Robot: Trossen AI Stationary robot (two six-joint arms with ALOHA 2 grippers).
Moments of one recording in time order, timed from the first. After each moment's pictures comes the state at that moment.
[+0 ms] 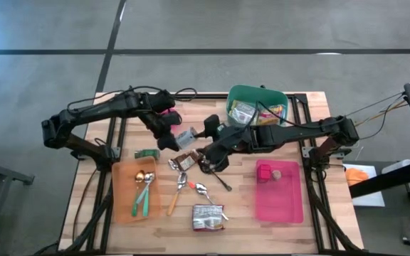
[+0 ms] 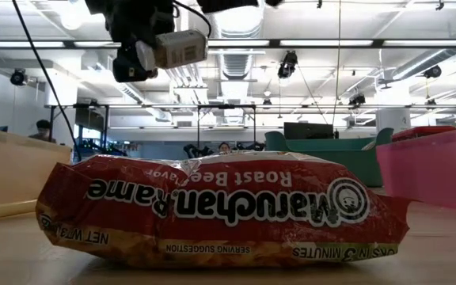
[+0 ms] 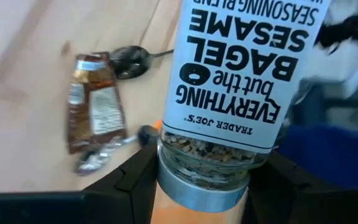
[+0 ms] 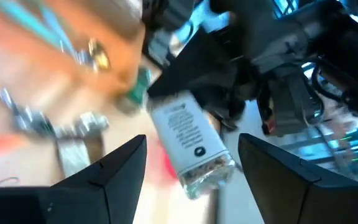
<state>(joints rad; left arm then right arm) 0.38 1.38 1.22 -0.98 0.62 -0.28 0.12 1.67 1.52 -0.35 0.34 -0.72</state>
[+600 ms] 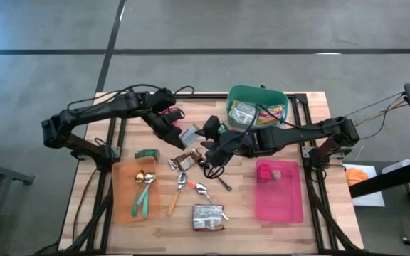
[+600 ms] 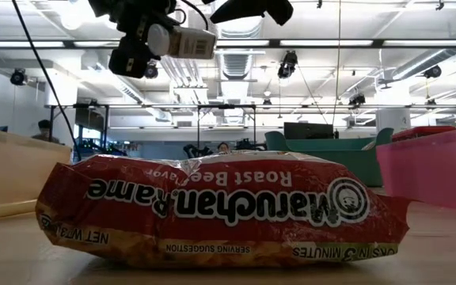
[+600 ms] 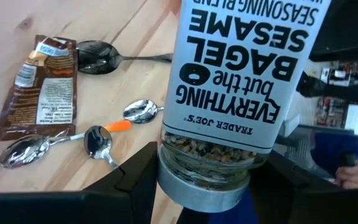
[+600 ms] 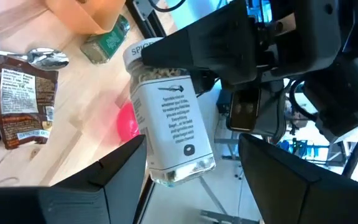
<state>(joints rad) 0.37 1.38 1.22 -0.86 0.70 -0.62 0.14 1.68 1.52 -0.36 0.50 -1.01</state>
